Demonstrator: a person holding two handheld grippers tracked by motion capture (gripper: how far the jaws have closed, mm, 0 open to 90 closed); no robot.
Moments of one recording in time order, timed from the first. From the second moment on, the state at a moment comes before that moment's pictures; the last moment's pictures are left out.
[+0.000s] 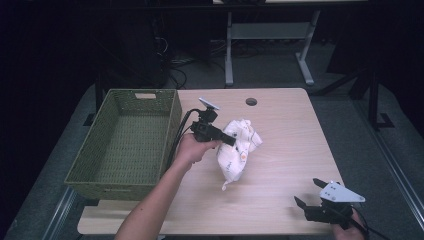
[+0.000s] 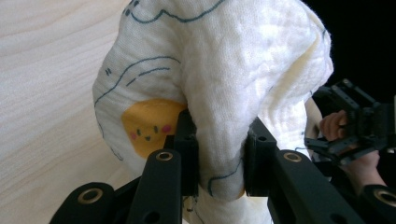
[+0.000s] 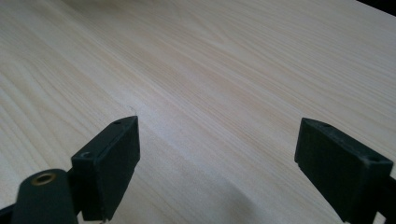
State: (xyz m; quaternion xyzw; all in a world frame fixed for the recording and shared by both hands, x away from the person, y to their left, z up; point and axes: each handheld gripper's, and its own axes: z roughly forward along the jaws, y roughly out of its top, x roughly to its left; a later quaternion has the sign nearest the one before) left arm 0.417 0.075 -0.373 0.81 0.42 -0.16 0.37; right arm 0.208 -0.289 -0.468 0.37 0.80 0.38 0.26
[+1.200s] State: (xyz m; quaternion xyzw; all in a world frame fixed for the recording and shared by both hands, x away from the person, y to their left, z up) left arm 0.413 0.044 -0.417 0.79 0.46 -0.15 0.39; right arm 0.207 -0.288 -0.467 0.37 0.80 0.38 0.27
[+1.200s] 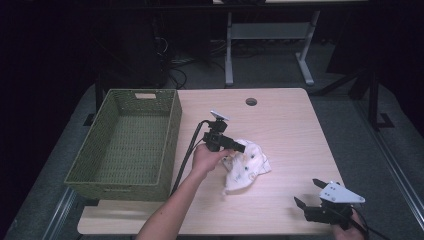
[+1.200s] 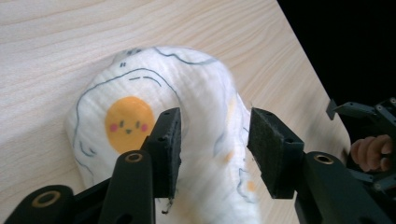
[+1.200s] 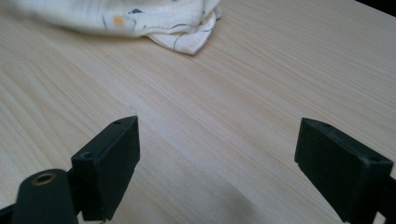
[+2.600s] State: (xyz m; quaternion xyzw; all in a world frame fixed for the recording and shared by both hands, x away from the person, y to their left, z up) left arm 0.368 0.077 -0.407 0.81 0.41 -0.08 0.40; right arm 0.208 -0.289 -0.468 0.38 0.80 0.38 0.27
